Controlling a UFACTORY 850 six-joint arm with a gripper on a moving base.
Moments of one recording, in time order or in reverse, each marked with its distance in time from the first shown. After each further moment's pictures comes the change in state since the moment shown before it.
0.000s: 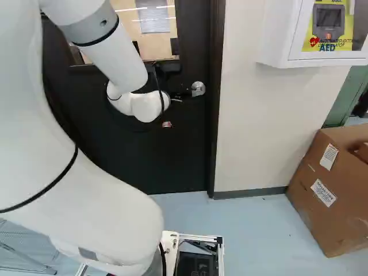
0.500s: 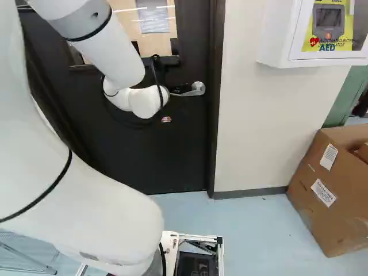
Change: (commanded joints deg) arm 0.0 2.6 -0.8 0.0 0.0 0.0
